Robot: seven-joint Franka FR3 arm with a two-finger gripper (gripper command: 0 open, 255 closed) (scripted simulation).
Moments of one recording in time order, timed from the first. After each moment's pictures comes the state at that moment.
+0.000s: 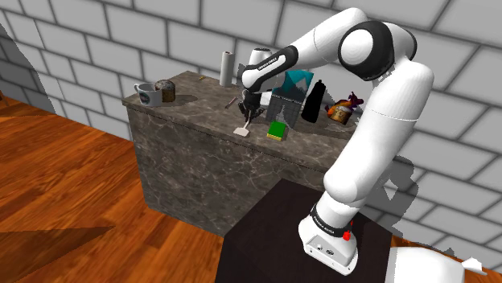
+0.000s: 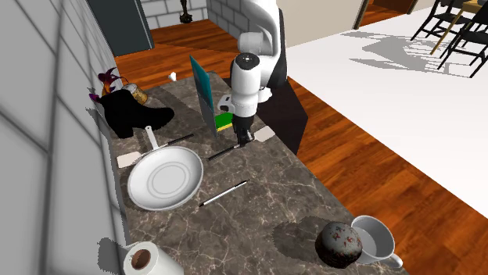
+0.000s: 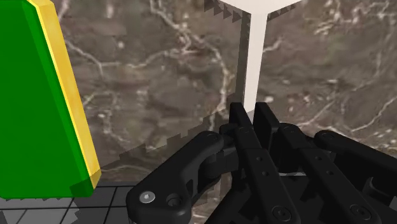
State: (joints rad) arm -0.30 0.14 -0.01 -2.16 -0.07 2.34 0.93
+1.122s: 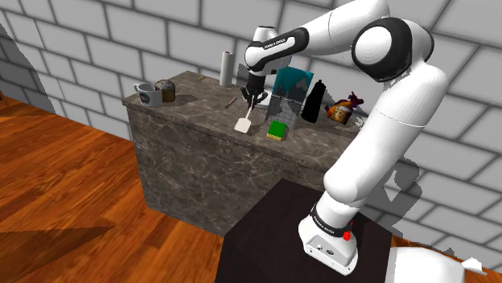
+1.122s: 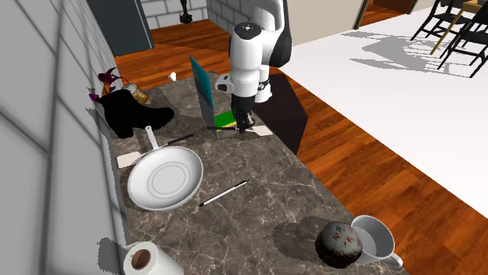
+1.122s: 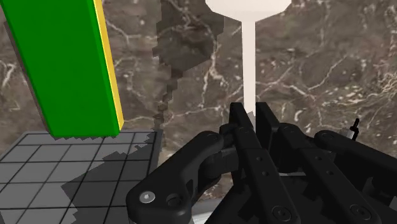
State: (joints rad) arm -0.30 0.04 -0.01 -2.07 -0.06 2.15 0.91
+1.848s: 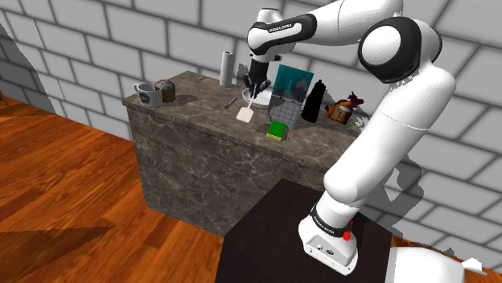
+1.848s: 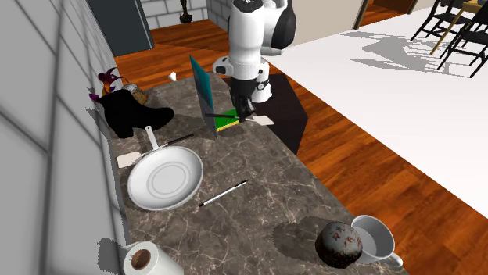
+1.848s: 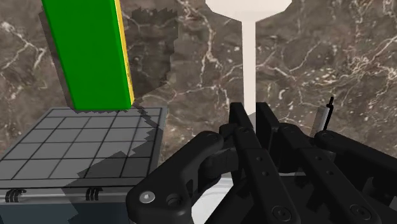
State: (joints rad) arm -0.30 -0.01 -0.01 -1.97 -0.06 2.01 0.91
